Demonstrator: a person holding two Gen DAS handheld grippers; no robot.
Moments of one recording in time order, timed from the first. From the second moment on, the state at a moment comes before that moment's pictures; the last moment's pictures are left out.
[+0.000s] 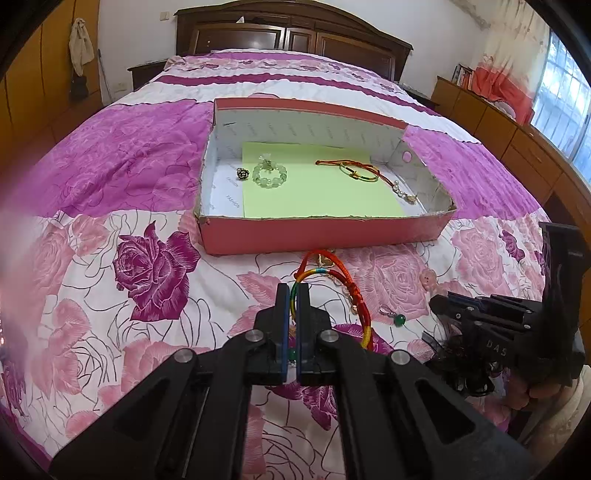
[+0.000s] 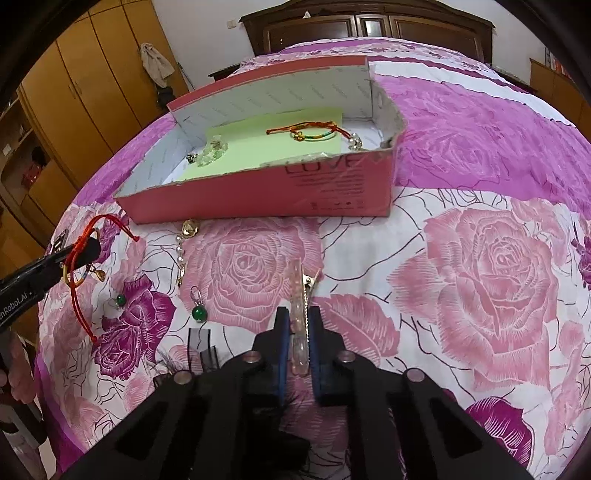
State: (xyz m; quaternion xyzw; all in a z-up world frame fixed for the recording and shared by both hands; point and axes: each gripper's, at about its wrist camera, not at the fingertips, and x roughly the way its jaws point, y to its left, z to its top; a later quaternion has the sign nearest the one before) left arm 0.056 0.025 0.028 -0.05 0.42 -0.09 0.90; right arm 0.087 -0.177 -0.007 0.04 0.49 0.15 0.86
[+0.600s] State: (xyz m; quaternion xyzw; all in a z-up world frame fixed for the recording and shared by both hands) left arm 0.045 0.030 0.054 -0.06 0.38 -0.09 0.92; right arm 0.056 -0.194 0.063 0.07 0.37 0.16 0.91
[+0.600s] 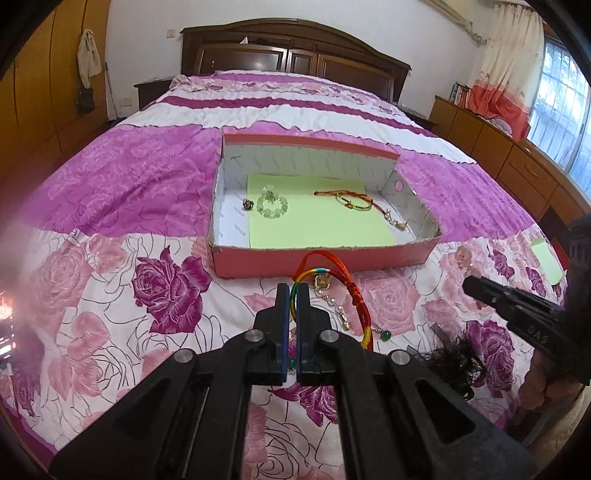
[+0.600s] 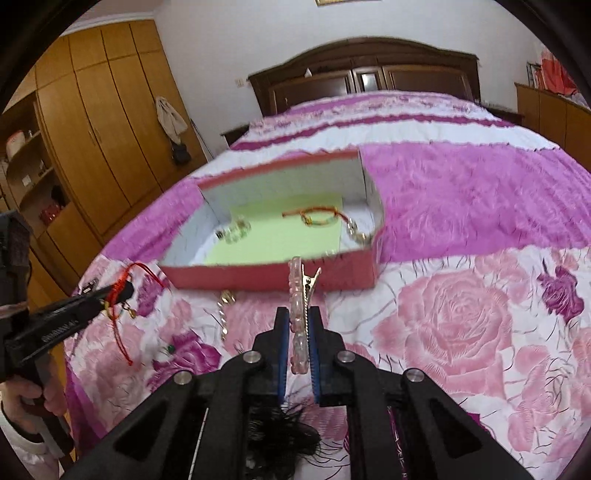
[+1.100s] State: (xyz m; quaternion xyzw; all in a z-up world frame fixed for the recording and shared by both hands) left arm 0.050 0.030 0.077 -0.06 0.34 -0.09 0.93; right arm 0.050 -0.186 0.094 0.07 0.32 0.18 0.93
